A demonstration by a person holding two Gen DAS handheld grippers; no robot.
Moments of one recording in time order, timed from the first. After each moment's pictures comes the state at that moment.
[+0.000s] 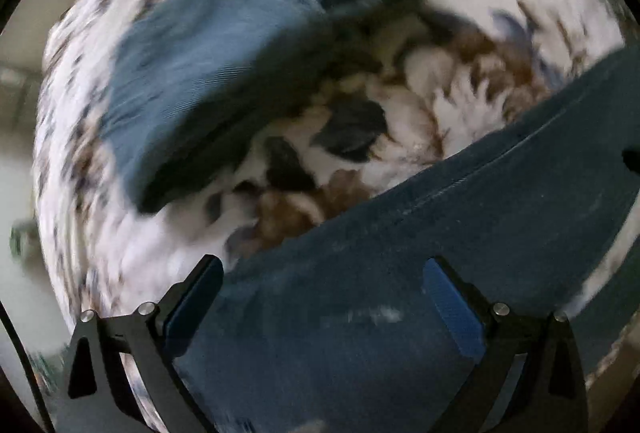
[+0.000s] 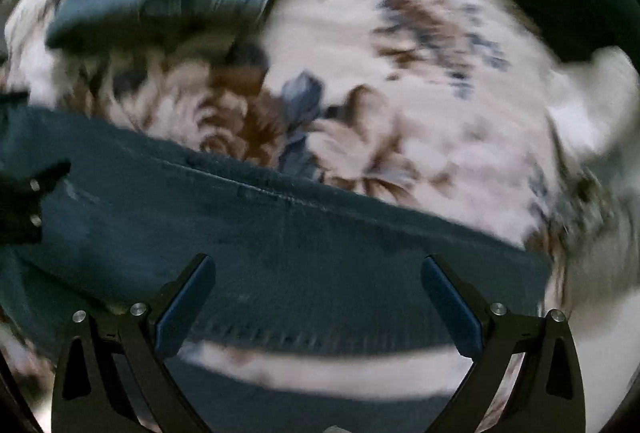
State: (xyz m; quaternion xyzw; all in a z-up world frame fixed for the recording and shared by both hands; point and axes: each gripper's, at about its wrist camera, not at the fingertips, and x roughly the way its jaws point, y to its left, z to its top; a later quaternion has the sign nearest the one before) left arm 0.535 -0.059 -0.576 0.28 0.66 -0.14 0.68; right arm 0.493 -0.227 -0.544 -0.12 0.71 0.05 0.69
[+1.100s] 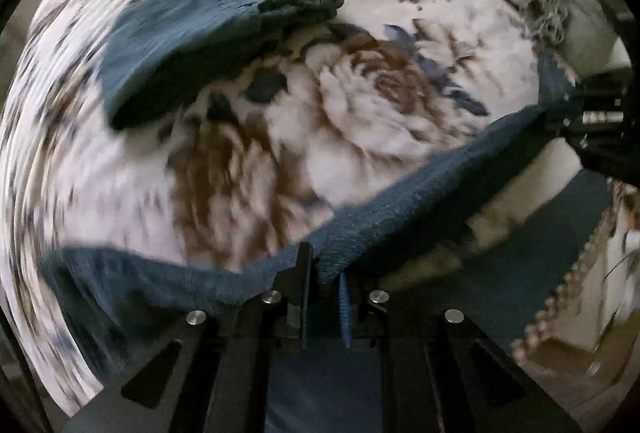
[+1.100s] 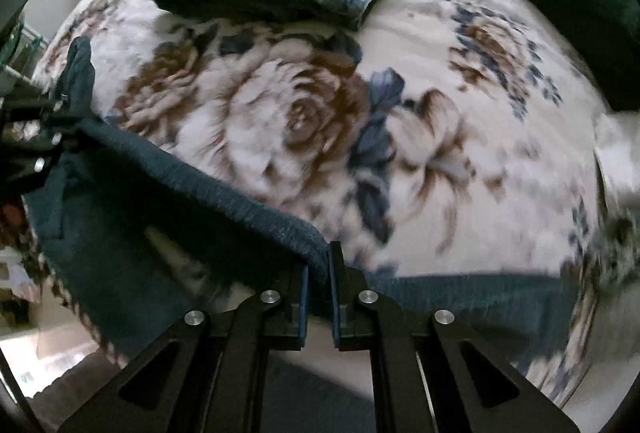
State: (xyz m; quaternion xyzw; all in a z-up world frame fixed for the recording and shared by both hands) left arm 0.504 0.000 -0.435 0.12 0.65 -0.19 0.73; right arm 0.446 -0.241 -0.492 -0.10 0.66 0.17 0.73
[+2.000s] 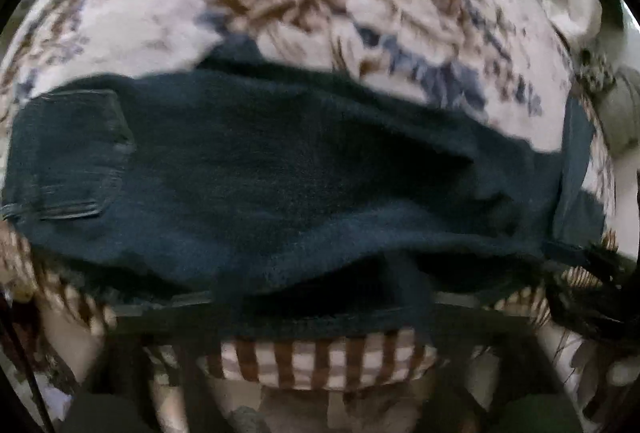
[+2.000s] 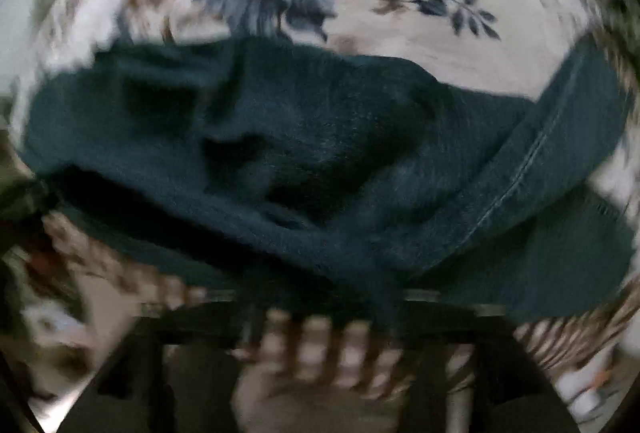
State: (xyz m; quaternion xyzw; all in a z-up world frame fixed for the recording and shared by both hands) left arm 0.278 -0.003 -0.484 -0.05 0.67 -0.03 0.74; right arm 0.220 -0.208 -0.539 0.07 0.73 0.09 0.68
